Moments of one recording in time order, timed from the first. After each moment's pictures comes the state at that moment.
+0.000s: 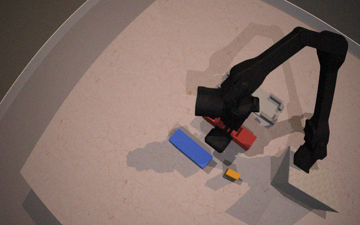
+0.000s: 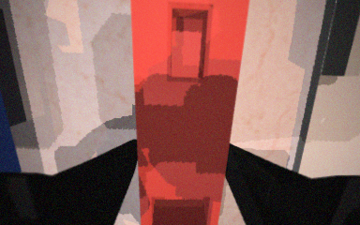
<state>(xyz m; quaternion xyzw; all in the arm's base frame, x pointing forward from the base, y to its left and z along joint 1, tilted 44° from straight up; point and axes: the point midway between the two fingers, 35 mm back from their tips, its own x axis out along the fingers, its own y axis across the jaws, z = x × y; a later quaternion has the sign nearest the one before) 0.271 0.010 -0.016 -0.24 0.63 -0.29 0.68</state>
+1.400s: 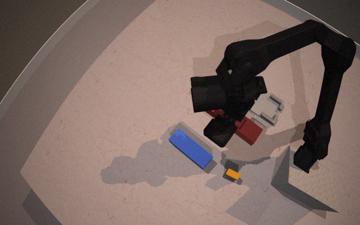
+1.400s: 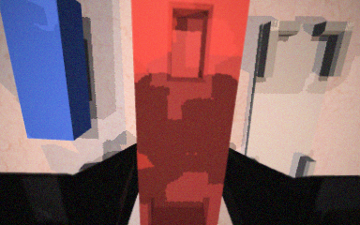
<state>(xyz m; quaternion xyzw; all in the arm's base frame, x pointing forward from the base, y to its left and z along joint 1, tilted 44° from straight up) 0.272 0.071 0.043 -0.24 0.63 -0.28 0.68</state>
